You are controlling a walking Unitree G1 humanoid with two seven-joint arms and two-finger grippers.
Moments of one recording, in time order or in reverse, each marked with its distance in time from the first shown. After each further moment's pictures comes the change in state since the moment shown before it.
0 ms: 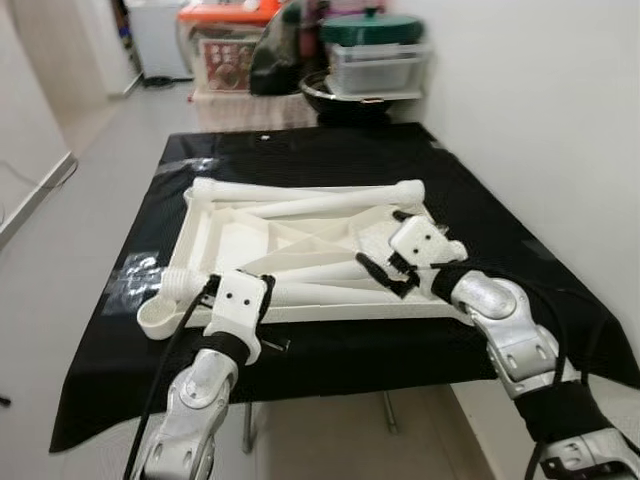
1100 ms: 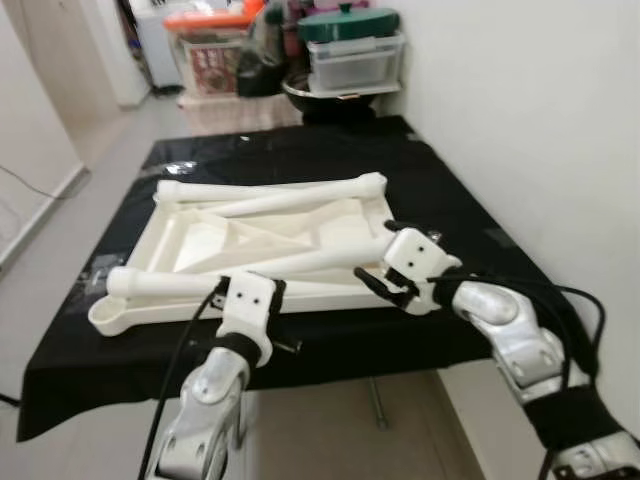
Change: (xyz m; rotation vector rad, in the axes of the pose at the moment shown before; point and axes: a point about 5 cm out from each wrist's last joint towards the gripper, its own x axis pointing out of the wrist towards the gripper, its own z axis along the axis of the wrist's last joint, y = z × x) left arm 0.004 -0.005 -0.005 -0.069 0.028 -0.013; right arm -0.003 0.010 -0.004 -0.070 0.029 0.057
